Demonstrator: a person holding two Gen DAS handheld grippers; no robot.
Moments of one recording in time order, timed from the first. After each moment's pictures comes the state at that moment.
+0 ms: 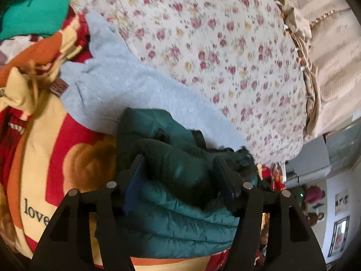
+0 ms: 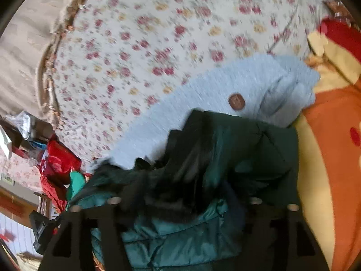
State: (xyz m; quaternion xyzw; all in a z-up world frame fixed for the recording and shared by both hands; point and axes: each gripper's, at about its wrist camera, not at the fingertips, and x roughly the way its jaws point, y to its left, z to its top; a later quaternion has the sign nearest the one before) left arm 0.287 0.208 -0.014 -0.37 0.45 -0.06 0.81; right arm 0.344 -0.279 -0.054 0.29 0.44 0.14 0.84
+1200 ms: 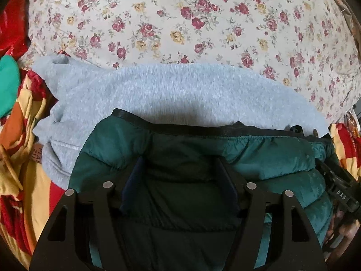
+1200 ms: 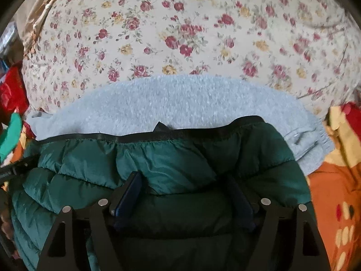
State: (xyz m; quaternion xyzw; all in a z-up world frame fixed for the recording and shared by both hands) left arm 0.402 0.103 -0.076 -0.09 0.50 0.00 0.86; right arm 0.390 -0.198 -0.113 0.01 0.44 0.08 0.90
